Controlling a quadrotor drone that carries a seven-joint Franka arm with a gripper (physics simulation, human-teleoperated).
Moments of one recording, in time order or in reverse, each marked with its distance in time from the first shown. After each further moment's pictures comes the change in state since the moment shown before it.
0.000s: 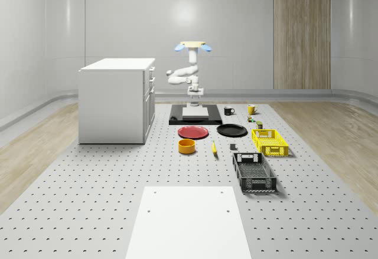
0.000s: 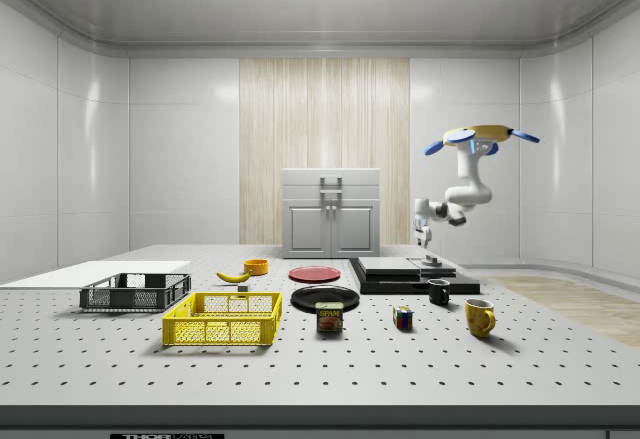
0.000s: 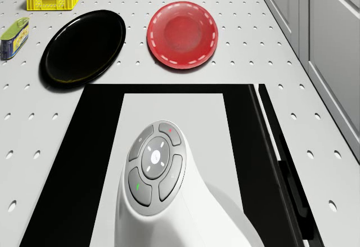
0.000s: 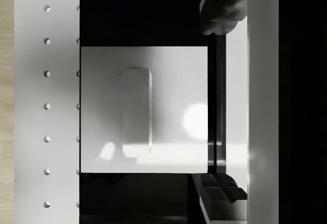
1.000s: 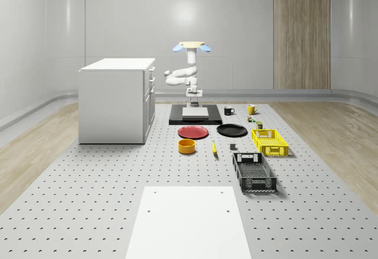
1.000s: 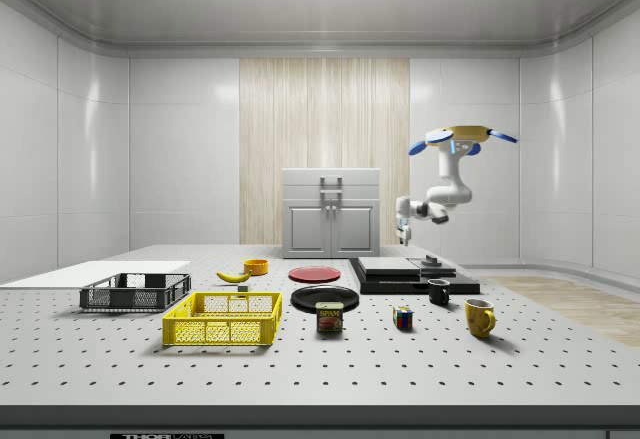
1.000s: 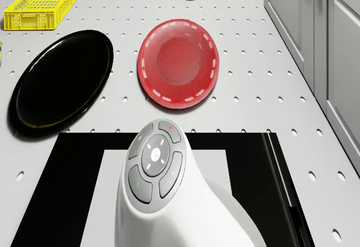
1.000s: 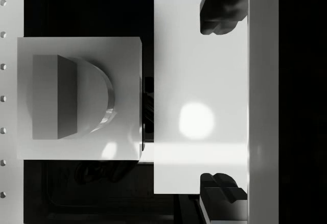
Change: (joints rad) arm -0.015 -0.030 0.018 0.001 0.024 0.026 0.014
